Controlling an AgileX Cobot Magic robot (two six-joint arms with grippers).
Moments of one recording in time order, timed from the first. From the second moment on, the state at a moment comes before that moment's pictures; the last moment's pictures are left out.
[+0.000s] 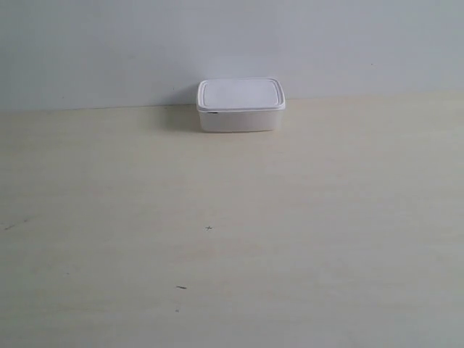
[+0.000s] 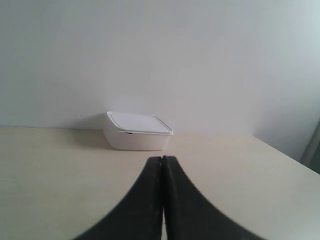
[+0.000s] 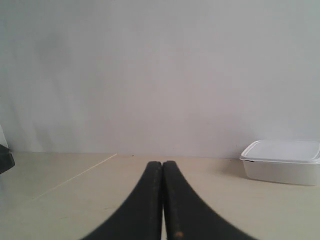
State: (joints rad) left arm -0.24 0.00 0.00 1.73 -0.08 -2.05; right arm 0.33 0.01 0.00 -1.28 -0.38 1.56
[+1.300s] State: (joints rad) left arm 0.06 0.00 0.00 1.74 -0.12 -2.05; right arm 0.10 0.01 0.00 -1.29 -0.39 1.56
